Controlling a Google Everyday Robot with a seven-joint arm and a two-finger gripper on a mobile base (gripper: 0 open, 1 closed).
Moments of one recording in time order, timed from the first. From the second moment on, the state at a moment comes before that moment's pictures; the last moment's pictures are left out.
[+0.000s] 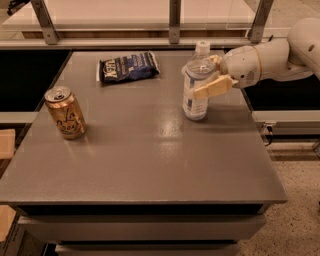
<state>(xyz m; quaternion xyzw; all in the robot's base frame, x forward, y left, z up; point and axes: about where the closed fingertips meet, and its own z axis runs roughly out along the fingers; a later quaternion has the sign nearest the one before) 0.587 -0.102 0.928 -0.58 0.55 0.40 0.44</state>
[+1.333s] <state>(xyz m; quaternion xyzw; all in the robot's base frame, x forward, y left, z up) 0.588 -0.096 0.938 -0.59 0.56 0.38 0.43</state>
